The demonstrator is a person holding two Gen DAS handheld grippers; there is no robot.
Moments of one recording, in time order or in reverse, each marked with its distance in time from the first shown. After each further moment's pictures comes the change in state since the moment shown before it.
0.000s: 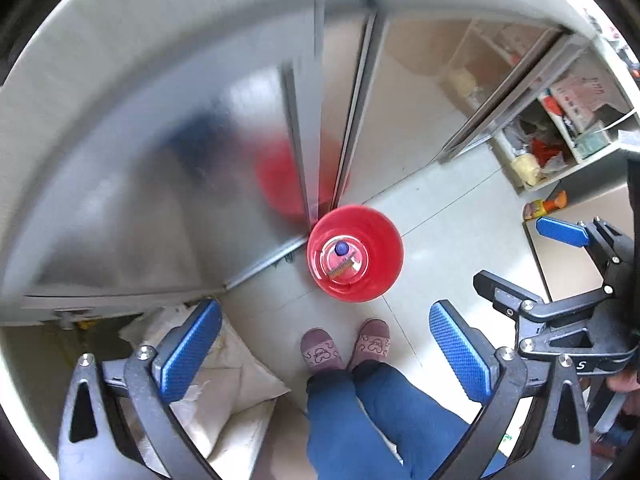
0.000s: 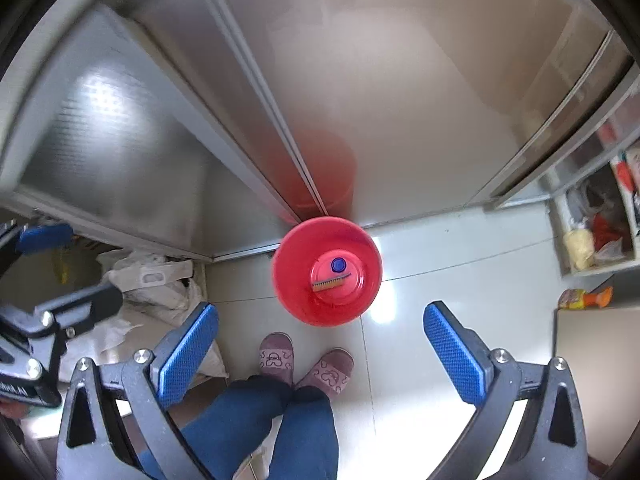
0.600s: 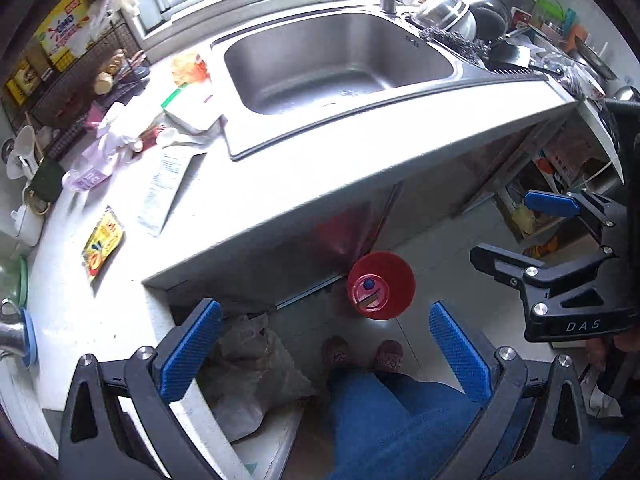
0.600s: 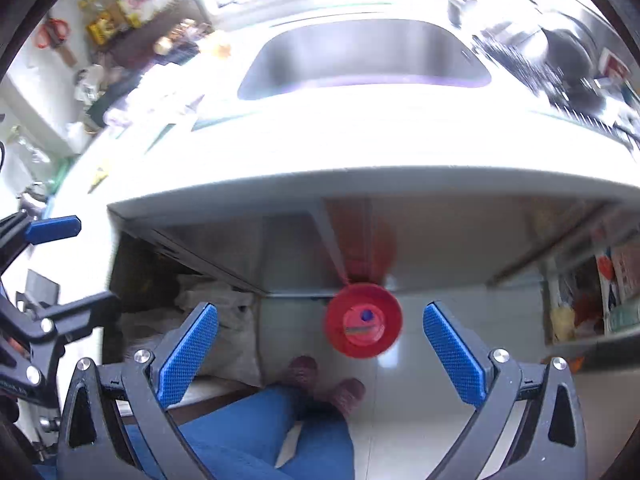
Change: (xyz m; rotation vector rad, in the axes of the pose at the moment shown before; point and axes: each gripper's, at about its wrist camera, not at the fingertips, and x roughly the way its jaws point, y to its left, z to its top) left arm -0.207 0.060 -0.020 -0.096 -0.160 0.091; right arm -0.170 0.077 0.059 -0.176 -0.172 0.113
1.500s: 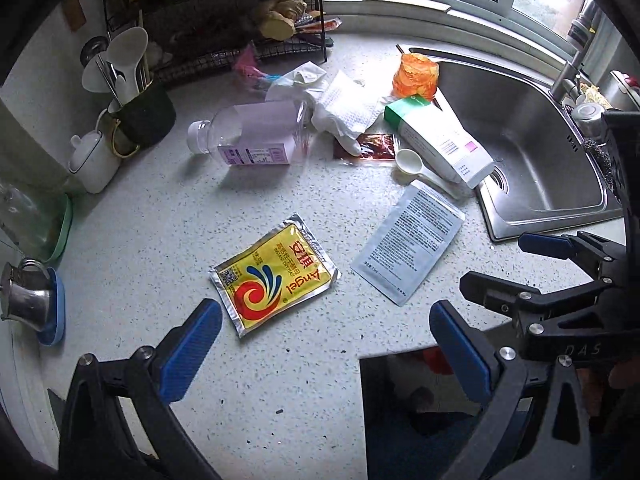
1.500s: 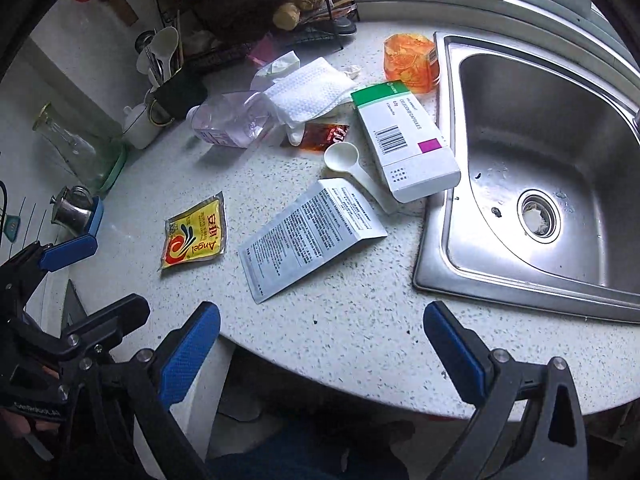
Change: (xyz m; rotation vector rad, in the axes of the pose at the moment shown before) left arm 0.029 0.243 0.044 -0.315 -0.017 0.113; right arm 0.114 0.179 0.165 -0.150 0.142 0.201
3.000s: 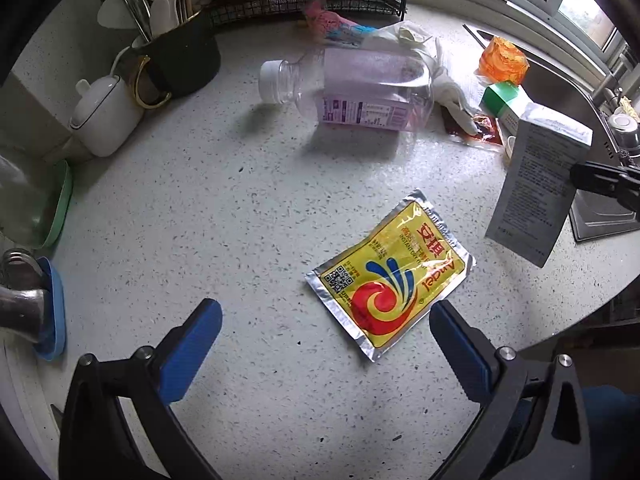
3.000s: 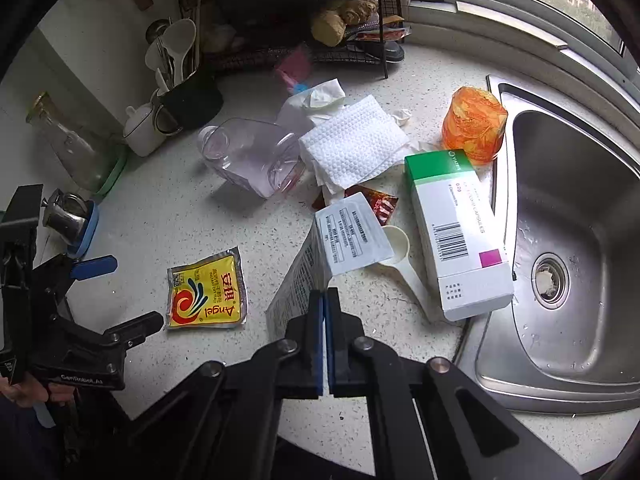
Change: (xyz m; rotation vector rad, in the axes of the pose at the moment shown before) left arm 0.052 0.104 -0.002 -0.039 0.093 0.001; right arm 0.005 0.040 0.061 -0.155 -0.029 -0.047
